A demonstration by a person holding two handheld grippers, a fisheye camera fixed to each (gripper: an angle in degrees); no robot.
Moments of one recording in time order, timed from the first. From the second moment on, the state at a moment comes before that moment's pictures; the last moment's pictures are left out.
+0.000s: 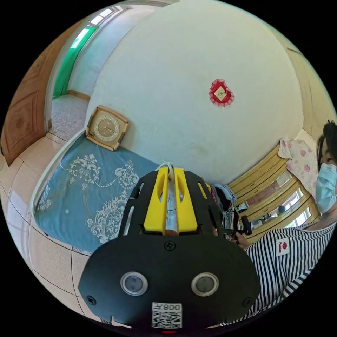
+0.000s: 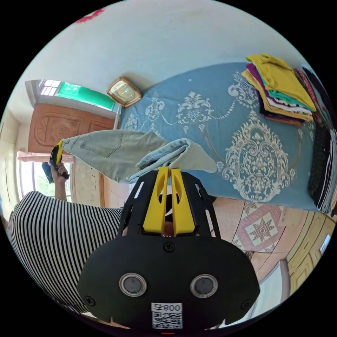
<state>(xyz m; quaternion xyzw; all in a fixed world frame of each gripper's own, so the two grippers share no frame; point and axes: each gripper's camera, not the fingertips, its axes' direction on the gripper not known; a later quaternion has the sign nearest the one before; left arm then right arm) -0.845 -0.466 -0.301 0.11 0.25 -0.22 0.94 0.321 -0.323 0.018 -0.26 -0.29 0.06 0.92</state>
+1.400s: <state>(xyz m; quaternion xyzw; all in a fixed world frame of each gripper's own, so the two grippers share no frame) -0.993 -0.095 0.138 -0.24 0.20 -0.39 0.86 -0.009 -0.194 0.290 -0.45 -0.14 -0.02 0.88</state>
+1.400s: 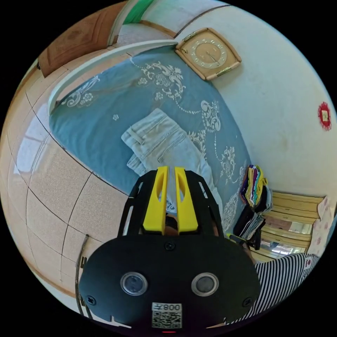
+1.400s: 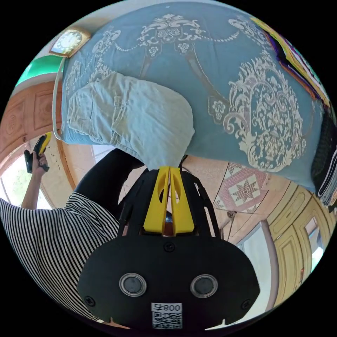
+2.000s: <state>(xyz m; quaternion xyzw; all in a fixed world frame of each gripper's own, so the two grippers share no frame) -0.895 0.046 0.308 -0.28 0.31 -0.34 0.84 -0.231 -0.074 0.327 -0.31 -0.09 -0.41 0.85</state>
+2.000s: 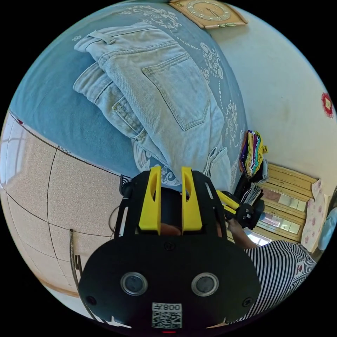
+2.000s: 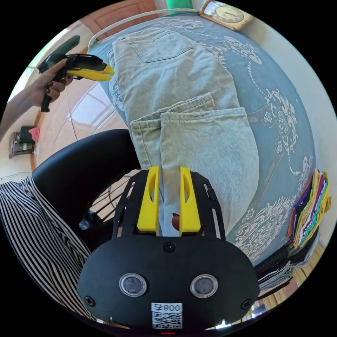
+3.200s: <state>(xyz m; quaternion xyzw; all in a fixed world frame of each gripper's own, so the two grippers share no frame) -0.793 -0.046 0.341 -0.06 0.35 -0.28 0.89 0.279 -0.057 0.195 -0.17 -0.07 0.24 0.95</state>
